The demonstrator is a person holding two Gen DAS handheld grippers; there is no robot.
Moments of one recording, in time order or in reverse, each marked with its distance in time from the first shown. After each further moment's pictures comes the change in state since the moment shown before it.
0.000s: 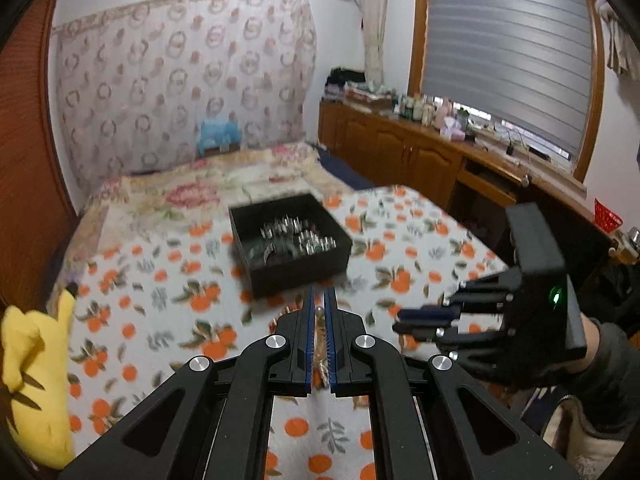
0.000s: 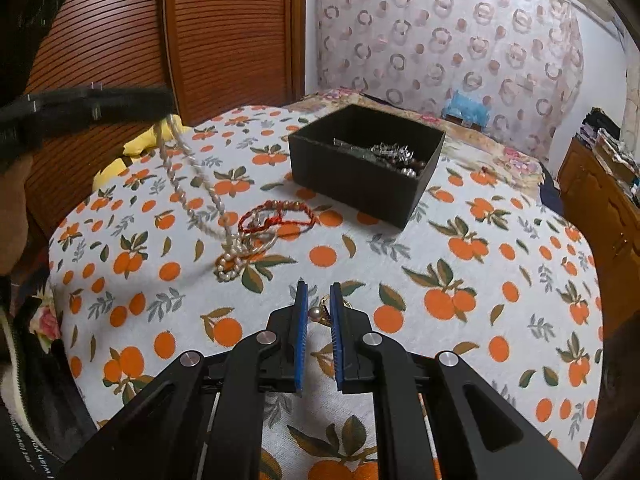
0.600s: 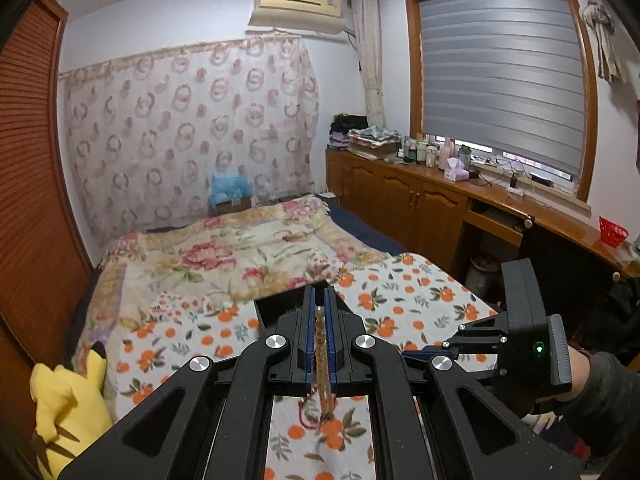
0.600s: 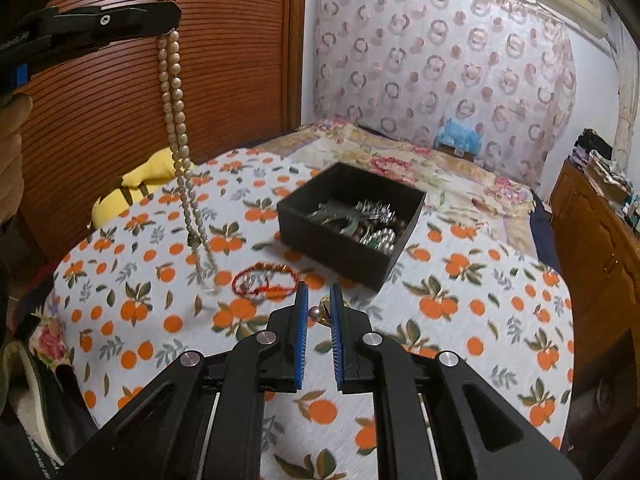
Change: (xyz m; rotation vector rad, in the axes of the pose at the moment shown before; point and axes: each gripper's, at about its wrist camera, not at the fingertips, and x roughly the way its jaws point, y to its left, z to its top) left arm -0.037 0.002 0.073 0.056 -0.151 0.046; right arm -0.025 -0.013 0.042 -0.011 -0.093 -0.023
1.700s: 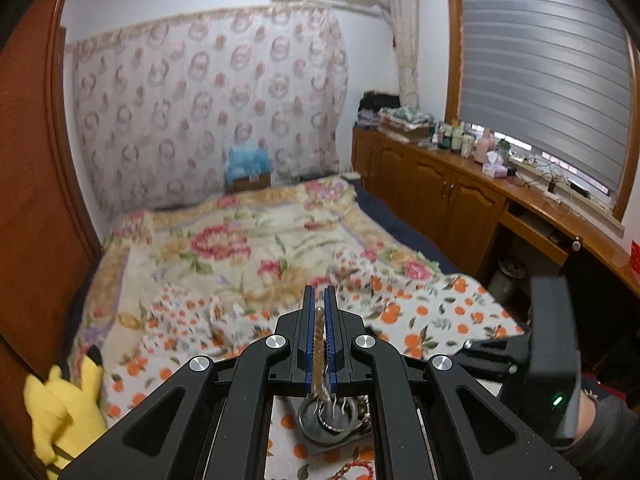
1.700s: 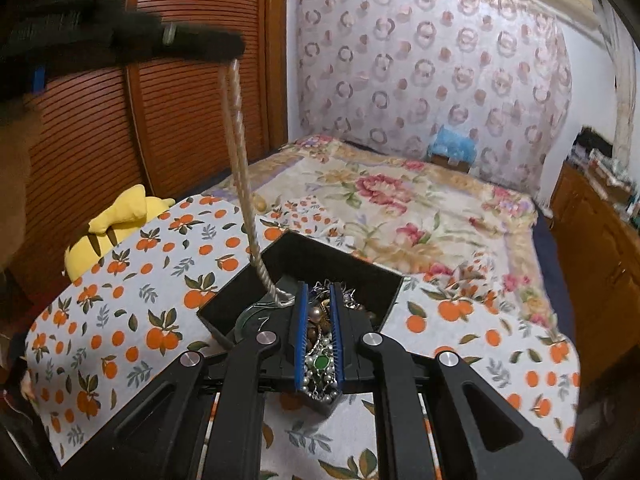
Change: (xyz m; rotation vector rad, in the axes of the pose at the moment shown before) left arm 0.131 0.047 0.050 -0.079 0.119 0.063; right arm 0.086 -0.058 0.076 0.065 -0.017 0.004
